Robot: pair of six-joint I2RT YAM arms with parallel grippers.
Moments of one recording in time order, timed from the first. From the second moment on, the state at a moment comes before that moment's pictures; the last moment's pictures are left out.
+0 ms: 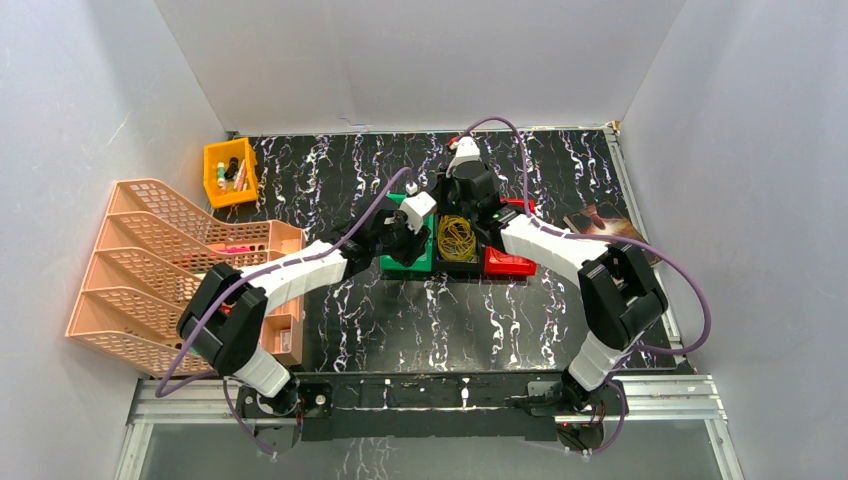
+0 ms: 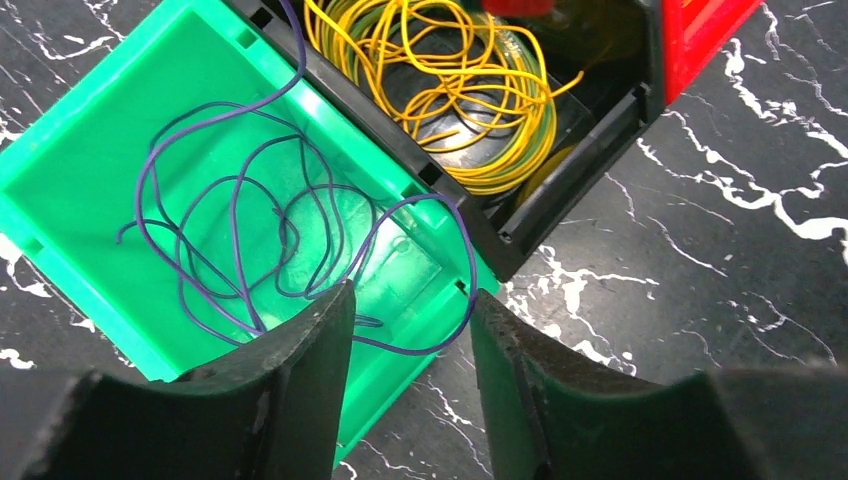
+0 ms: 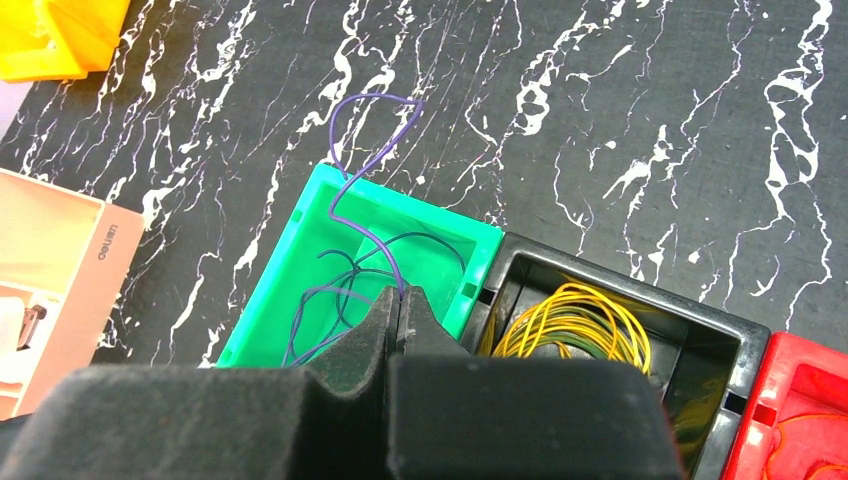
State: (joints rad) left arm -0.67 1.54 0.93 -0.02 0.17 0.12; right arm 0.67 1.68 1.15 0.14 0.11 0.36
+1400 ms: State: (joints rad) left arm -0.67 1.08 0.72 -0.06 -0.22 -0.22; right arm 0.67 1.75 1.17 0.03 -0.02 0.32
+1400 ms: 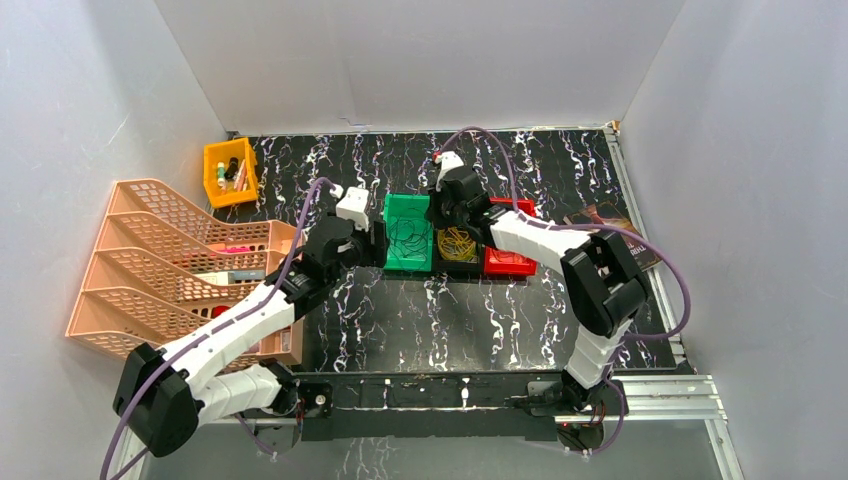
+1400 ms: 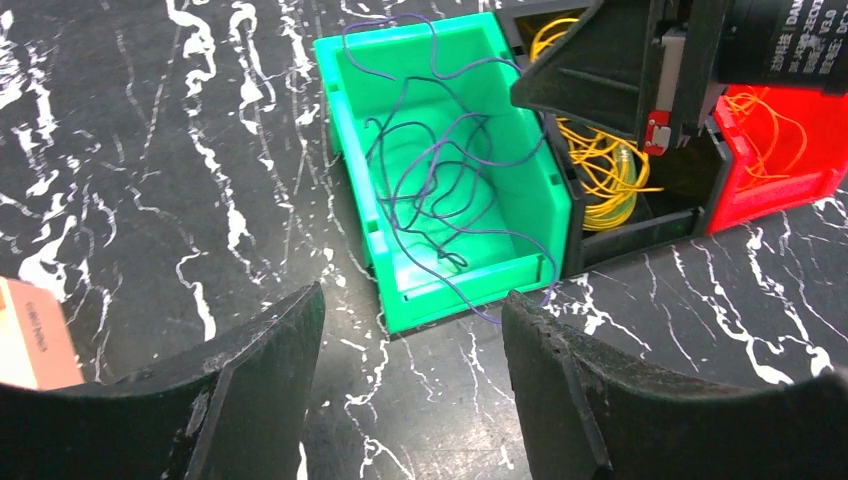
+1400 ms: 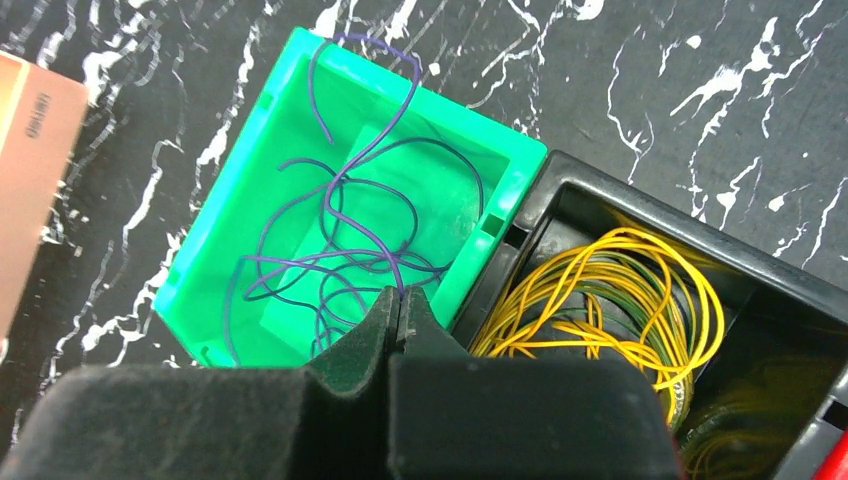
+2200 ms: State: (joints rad) left arm -0.66 1.00 0.72 -0.16 -0.35 -0.23; right arm 0.77 2.04 1.56 -0.25 0.05 0.18
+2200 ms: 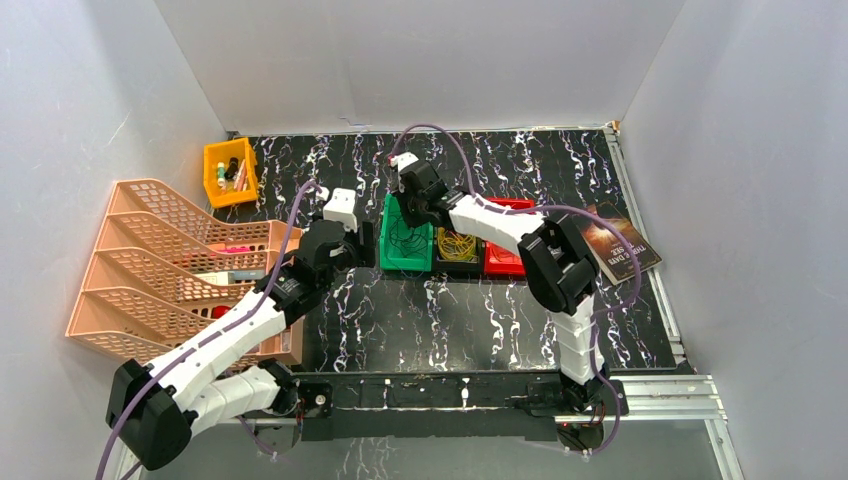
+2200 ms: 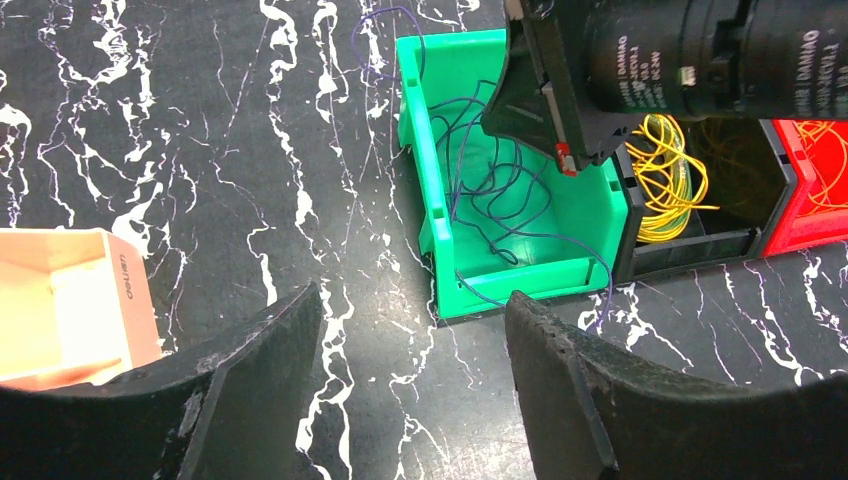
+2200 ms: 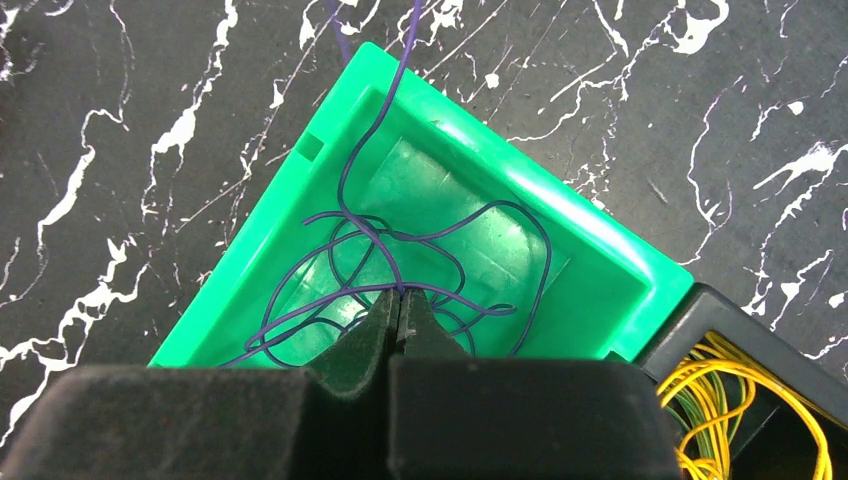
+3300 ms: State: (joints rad) left arm -0.66 0.99 0.72 -0.19 -0.36 -0.22; right arm 0.79 1.65 1.19 -0.14 0.27 0.21
